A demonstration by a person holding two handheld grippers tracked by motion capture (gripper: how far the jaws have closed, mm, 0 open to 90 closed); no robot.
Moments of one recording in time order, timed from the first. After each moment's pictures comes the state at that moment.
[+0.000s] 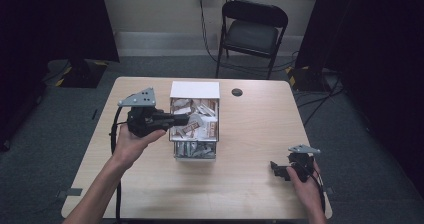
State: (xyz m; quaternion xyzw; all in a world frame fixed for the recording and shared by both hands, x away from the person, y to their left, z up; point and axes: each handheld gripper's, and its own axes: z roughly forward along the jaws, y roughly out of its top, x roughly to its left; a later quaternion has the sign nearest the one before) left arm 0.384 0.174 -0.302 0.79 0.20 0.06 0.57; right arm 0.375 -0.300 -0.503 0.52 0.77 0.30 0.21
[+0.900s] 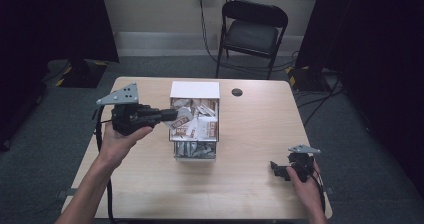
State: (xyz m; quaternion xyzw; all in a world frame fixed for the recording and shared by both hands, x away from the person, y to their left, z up) left arm 0.375 0.200 -0.283 0.77 0.20 0.08 0.60; right arm 0.375 -0.300 -0.503 0.52 0.77 0.30 0.21
